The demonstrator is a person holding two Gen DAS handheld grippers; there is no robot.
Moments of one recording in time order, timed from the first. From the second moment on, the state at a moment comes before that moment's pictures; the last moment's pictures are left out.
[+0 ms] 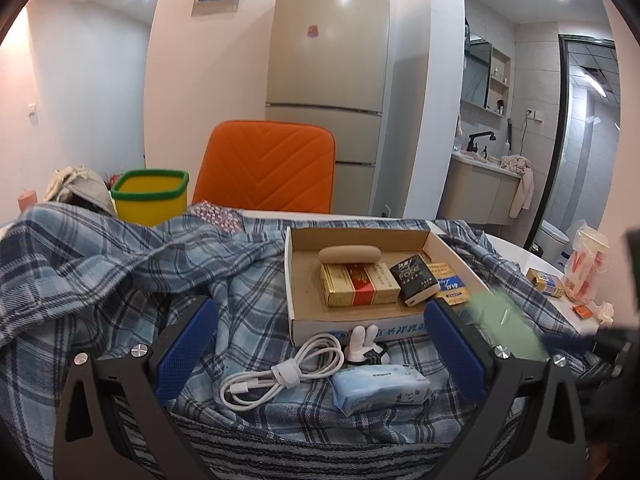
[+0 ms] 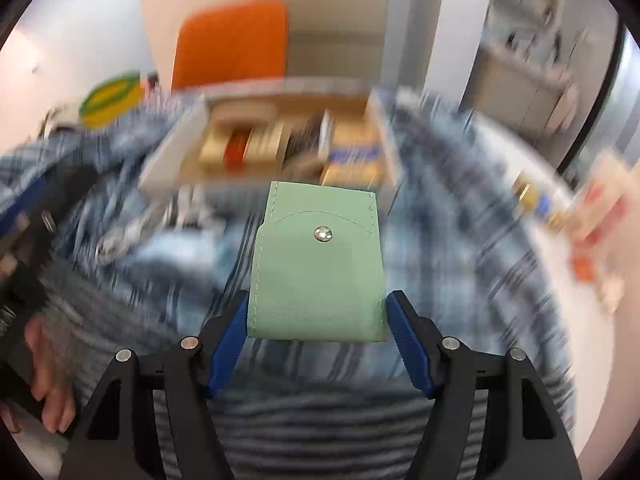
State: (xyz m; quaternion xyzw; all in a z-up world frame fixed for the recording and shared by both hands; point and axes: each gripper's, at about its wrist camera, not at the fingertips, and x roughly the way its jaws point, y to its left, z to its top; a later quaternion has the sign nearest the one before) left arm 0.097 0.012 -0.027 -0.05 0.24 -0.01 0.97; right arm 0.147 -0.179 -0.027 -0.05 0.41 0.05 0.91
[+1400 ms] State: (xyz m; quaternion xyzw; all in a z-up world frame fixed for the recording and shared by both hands) left arm 0.165 -0.023 -0.084 -0.05 0.49 -0.09 0.87; right arm 0.146 -0.215 -0.027 0.01 0.27 -0.02 0.96
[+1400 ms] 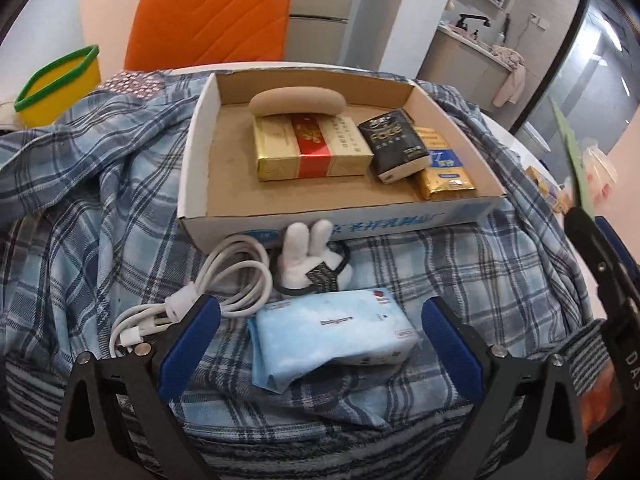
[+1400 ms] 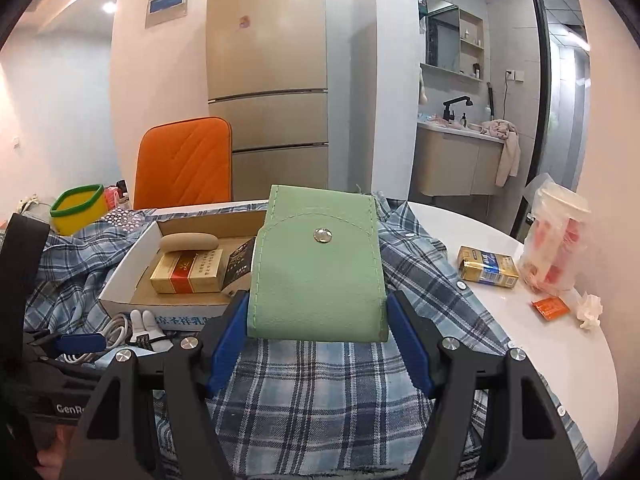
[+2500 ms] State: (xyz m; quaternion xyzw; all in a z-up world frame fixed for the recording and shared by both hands) left arm 0.104 -0.028 -0.030 -0.02 0.30 -0.09 0.95; right arm 0.134 -0.209 -0.022 0.00 0.25 0.01 0.97
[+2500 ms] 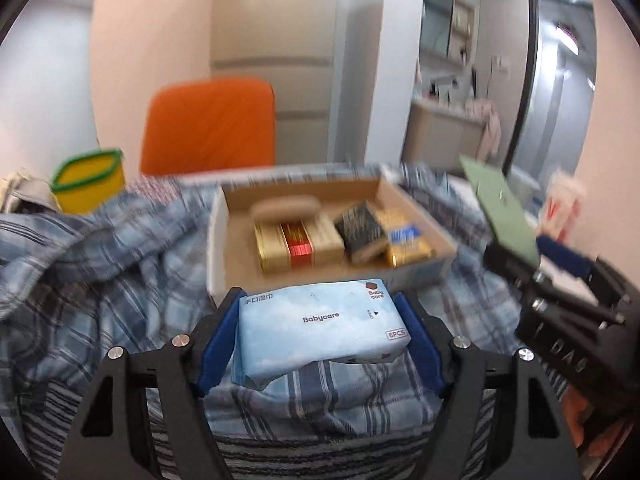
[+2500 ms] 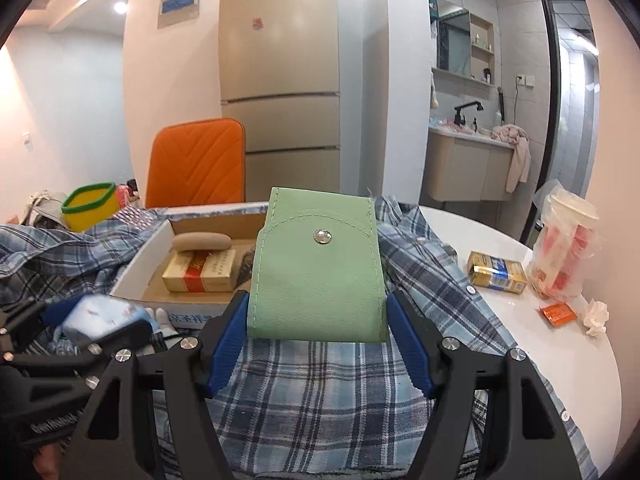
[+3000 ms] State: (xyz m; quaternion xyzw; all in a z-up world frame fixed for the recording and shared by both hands) left arm 0.056 -0.017 0.009 -0.03 0.10 -0.04 0.99; right arm 0.093 -0.196 -0.001 -0.02 0.14 0.02 0.99
